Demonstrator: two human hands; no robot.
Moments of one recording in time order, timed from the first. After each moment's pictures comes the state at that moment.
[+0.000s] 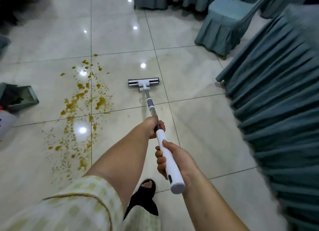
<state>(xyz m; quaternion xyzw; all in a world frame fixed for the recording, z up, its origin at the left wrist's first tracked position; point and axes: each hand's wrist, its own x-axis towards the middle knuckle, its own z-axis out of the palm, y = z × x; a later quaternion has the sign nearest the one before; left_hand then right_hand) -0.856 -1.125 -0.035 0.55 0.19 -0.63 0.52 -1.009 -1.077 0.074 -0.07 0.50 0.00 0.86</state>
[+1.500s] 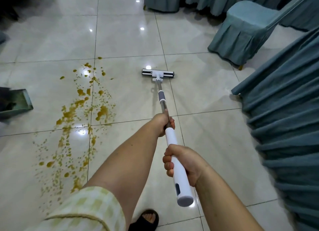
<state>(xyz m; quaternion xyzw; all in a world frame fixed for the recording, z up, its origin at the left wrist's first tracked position) -0.729 -1.246 -0.102 0.58 0.16 -0.61 0.52 -0.871 -1.193 0.005 -0.28 0.52 0.07 0.80</state>
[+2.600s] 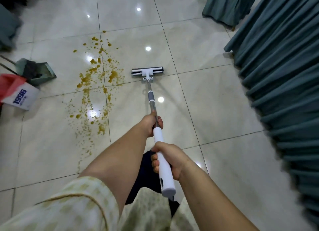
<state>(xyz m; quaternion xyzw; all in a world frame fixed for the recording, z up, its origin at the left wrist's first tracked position) -0.944 -0.884 -0.061 0.54 0.20 -0.62 0.52 -1.088 -0.847 0.049 -0.21 0.51 0.10 0.83</state>
